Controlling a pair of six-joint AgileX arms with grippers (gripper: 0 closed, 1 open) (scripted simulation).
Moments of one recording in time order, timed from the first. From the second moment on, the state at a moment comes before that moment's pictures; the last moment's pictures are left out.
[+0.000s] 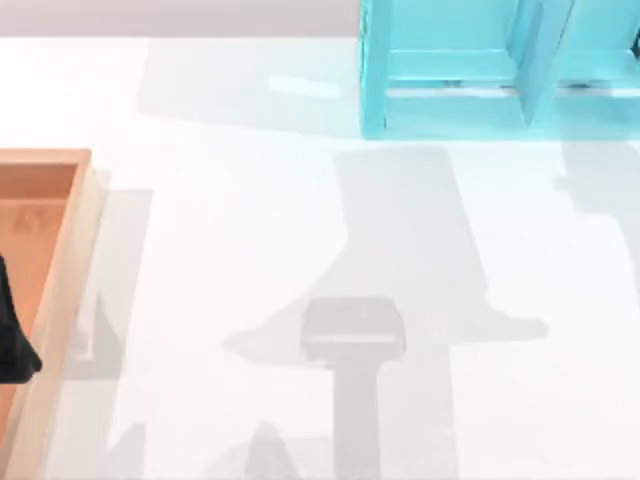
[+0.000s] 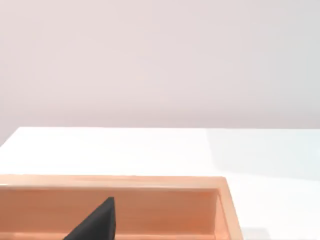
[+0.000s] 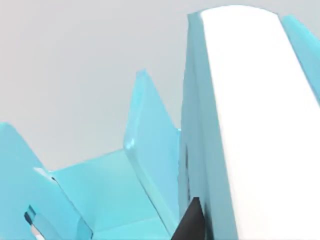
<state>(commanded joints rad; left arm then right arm) 0.00 0.00 0.00 0.00 0.00 0.00 -0.08 1.21 0.73 0.35 -0.14 0.39</state>
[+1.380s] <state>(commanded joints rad) 0.00 0.00 0.00 0.00 0.00 0.00 1.08 1.88 0.83 0.63 0.79 -1.15</state>
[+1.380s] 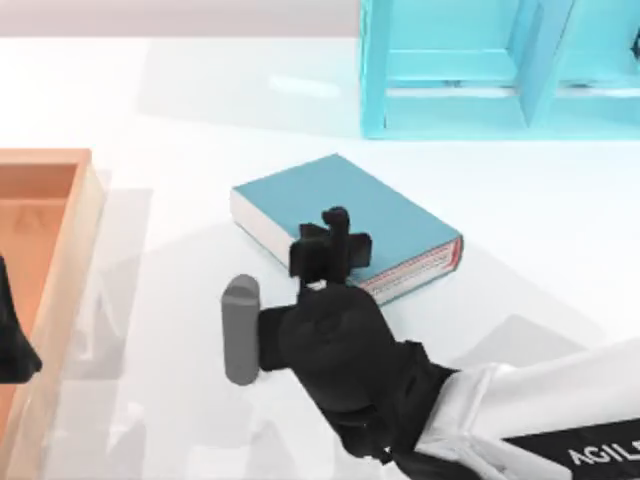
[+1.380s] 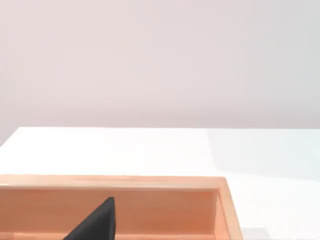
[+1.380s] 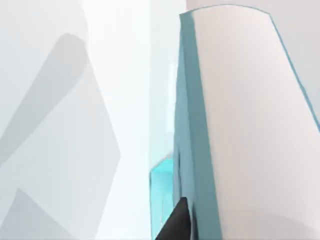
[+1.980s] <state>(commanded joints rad) 0.00 0.00 0.00 0.00 0.00 0.00 1.13 1.89 0.84 0.65 0.84 -1.20</state>
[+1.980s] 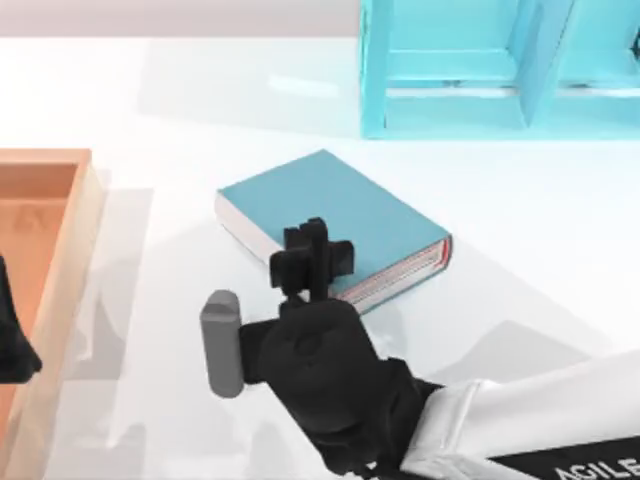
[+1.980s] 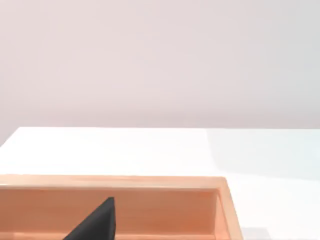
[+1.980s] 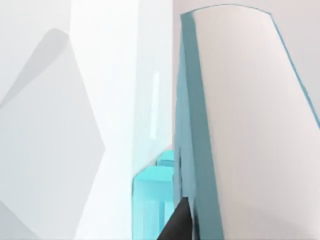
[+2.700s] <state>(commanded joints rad) 0.00 0.00 0.00 0.00 0.00 0.00 1.13 1.98 0.82 0.76 0.84 -1.19</state>
